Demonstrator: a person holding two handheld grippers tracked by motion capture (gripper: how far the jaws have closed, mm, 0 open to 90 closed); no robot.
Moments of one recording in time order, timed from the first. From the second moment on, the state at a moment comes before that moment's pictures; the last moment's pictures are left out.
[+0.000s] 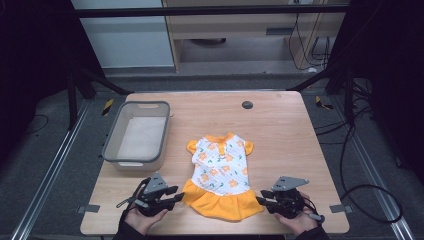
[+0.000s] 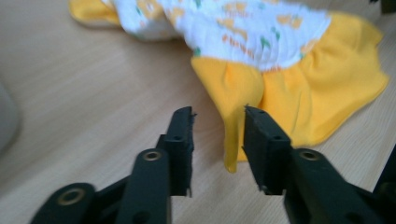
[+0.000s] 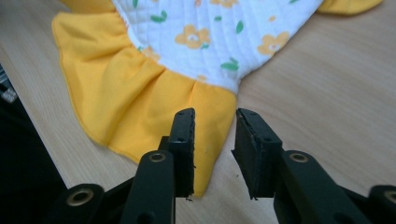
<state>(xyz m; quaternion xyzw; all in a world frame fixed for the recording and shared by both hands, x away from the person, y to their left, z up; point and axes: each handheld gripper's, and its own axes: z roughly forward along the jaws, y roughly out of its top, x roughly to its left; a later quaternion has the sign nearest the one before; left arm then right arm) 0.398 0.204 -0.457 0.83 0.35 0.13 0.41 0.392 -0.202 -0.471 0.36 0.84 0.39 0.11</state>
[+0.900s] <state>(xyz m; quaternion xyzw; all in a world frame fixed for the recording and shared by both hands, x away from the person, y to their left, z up) 0.532 0.154 -0.431 0.79 0.38 0.25 0.40 0.515 -0.206 -0.442 0.43 0.75 0.45 0.21</state>
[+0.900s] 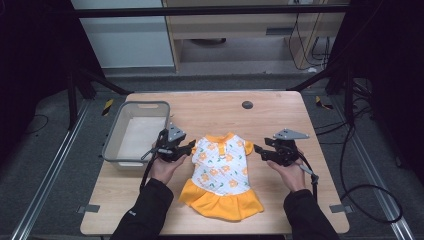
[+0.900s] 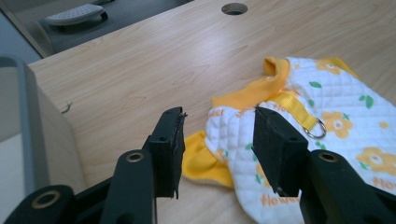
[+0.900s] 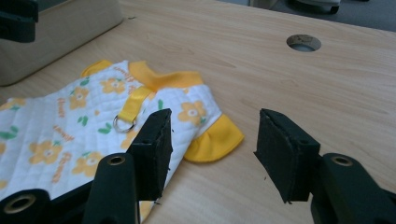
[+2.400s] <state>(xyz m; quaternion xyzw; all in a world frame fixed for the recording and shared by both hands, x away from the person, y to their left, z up) 0.569 0.147 -0.476 0.80 0.43 0.22 0.37 0.562 -0.174 -0.478 0.42 0.78 0.41 0.20</state>
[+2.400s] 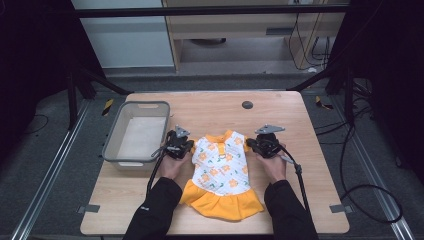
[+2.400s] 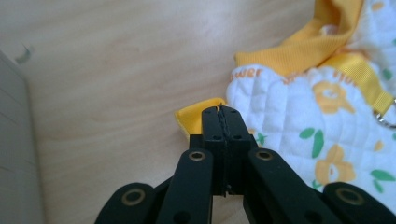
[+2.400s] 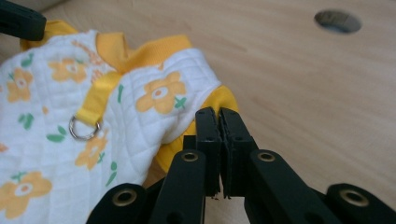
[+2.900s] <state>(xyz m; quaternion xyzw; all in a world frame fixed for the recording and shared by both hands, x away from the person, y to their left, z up) 0.585 0.135 -0.430 0.76 0.43 0.27 0.41 0.572 -0.169 -0.457 0.45 0.74 0.38 0.32</state>
